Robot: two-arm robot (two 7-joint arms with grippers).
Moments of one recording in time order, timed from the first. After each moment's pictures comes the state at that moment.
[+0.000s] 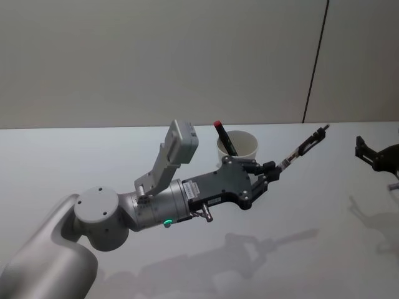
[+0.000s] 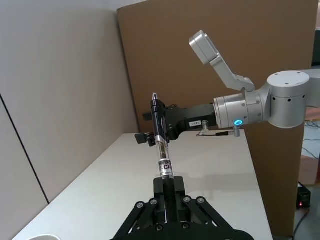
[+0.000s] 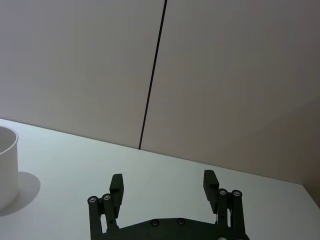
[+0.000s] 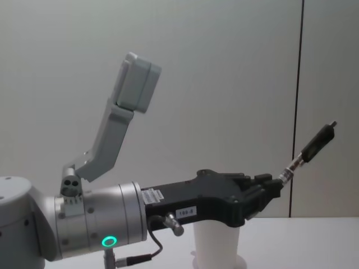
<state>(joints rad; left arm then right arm) -0.45 0.22 0.44 -1.16 -0.35 -0.18 -0.93 0.13 0.18 0.04 -1.49 -0.06 0.11 0.23</state>
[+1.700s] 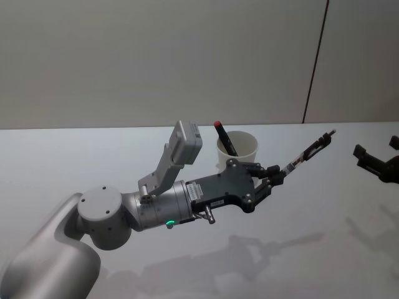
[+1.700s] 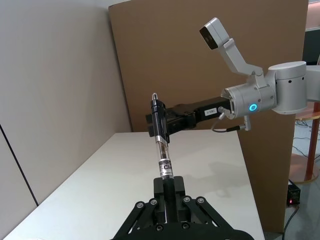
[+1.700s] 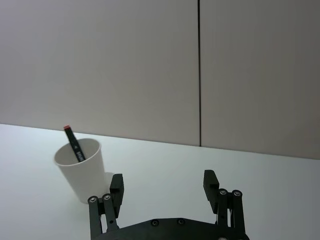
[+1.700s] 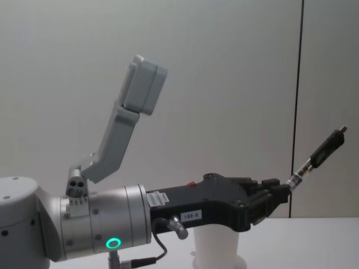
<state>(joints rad) -0.46 0.21 0.45 -1.14 -0.35 -0.17 -0.96 0.05 0.25 0.12 -1.58 0.27 0.19 0.50</state>
